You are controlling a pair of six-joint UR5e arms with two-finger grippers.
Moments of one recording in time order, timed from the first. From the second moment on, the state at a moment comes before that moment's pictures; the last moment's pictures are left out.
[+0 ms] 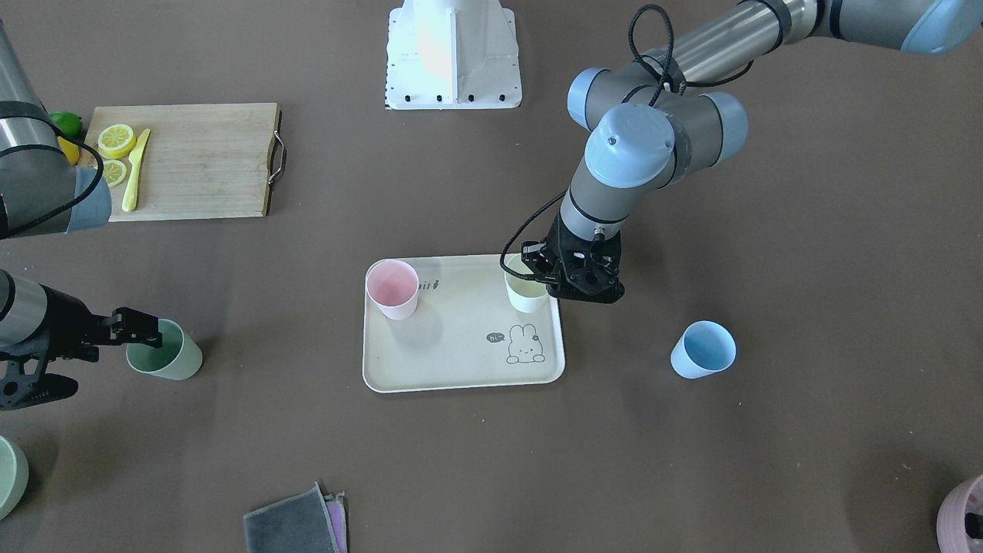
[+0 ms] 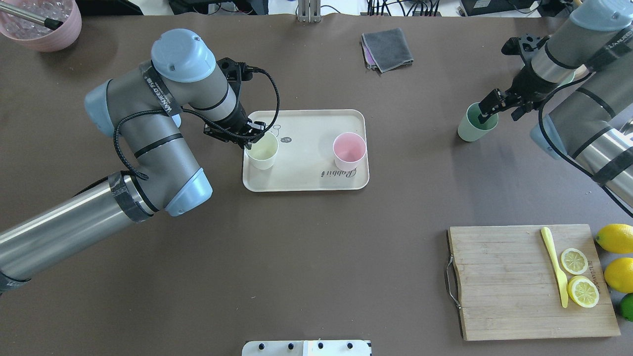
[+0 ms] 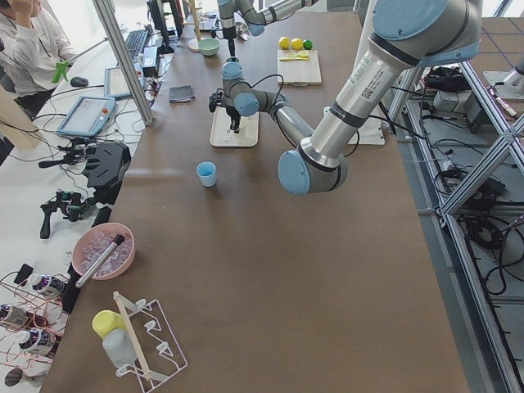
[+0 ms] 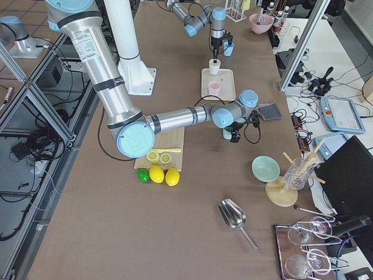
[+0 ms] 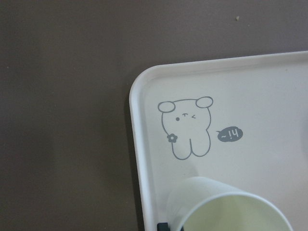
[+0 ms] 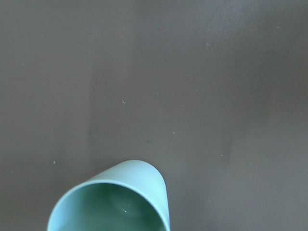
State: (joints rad) left arm -0.71 -2.29 -1.49 -1.74 -2.07 -1.01; right arm 1.06 -1.16 1.35 -1.29 2.36 0.52
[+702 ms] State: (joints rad) left arm -0.84 -2.25 -1.53 -1.72 -2.10 -0.90; right arm 1.09 -1.10 1.34 -1.36 2.40 0.54
